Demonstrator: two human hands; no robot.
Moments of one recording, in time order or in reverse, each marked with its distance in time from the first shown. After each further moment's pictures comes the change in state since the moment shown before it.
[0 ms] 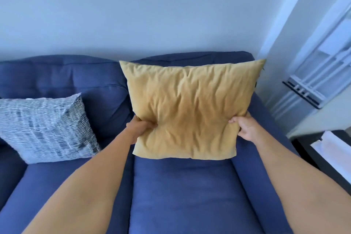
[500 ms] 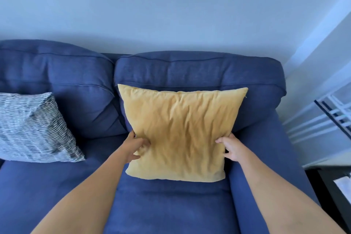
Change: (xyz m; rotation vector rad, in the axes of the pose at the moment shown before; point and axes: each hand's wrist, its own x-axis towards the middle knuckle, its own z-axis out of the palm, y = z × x) left_hand 0.110 -0.017 0.055 -0.054 0.076 -0.256; right_hand 0.159 0.011 0.025 -0.380 -0.110 0.346
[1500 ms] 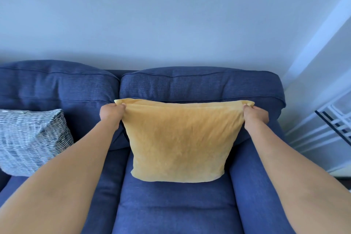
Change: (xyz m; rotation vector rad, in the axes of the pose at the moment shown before) left_hand -0.012 0.134 -0.056 -0.050 0.583 0.305; right_hand -0.044 -0.121 -0.027 0.237 0.637 -0.331
